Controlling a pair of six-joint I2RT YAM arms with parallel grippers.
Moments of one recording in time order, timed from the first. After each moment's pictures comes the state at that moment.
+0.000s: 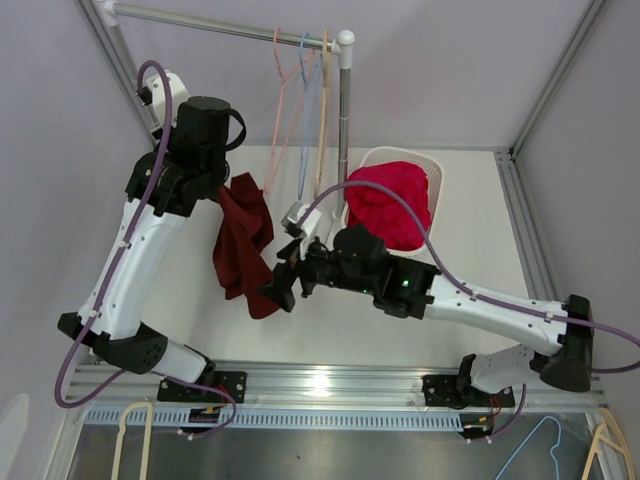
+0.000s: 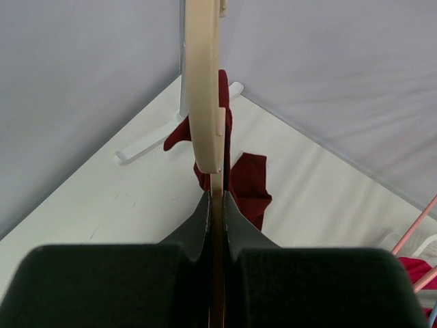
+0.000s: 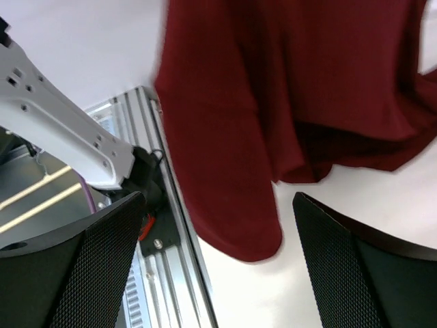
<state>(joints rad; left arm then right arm) -0.48 1.46 1.99 -1.00 -0.97 -0.56 1.18 1.30 1.22 -0.10 -0.07 0.19</state>
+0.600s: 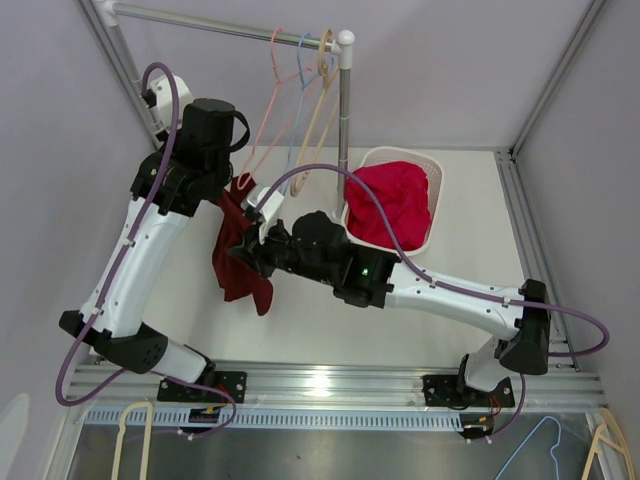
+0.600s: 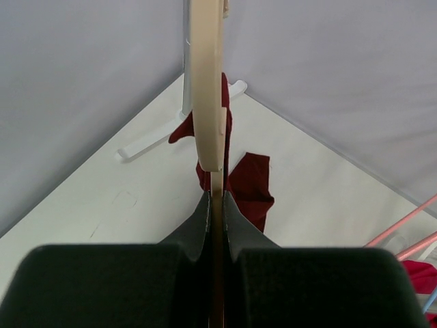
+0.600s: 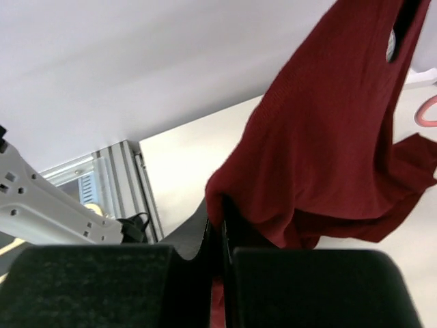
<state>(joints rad) -0.50 1.46 1.97 -1.00 -1.00 -0.58 1.25 1.59 1.54 -0.03 0.06 0.12</state>
